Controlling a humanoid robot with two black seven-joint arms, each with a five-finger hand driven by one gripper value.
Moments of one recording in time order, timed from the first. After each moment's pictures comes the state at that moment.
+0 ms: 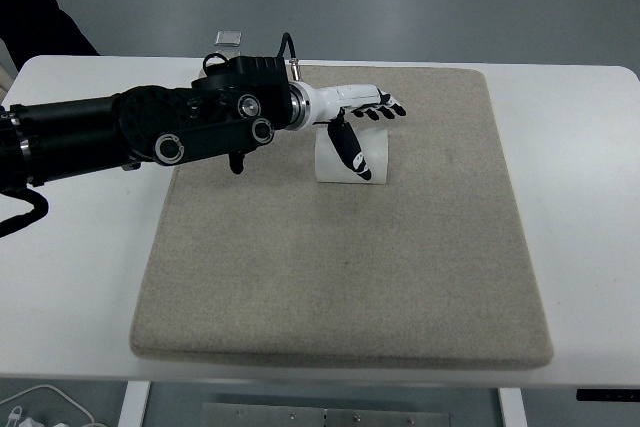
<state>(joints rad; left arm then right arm) -1.38 0.17 0.09 -1.02 0.75 -0.03 0.17 0.02 0.00 -0.06 0.14 -0.01 0.00 -0.23</state>
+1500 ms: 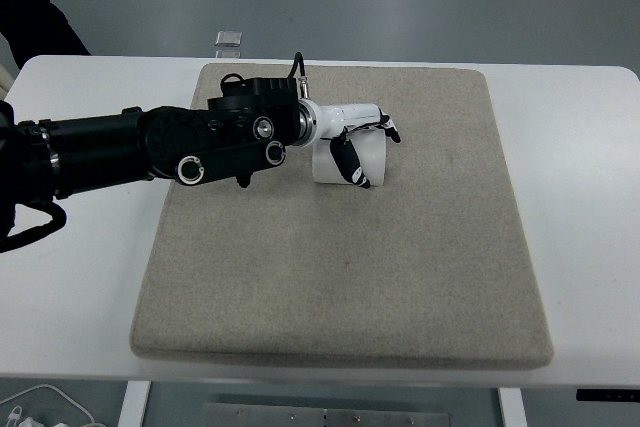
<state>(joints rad) -1.35 0.11 0.13 -0.95 0.82 -0.03 0.17 0.02 0.00 -0.06 0.14 -0.01 0.00 -0.23</state>
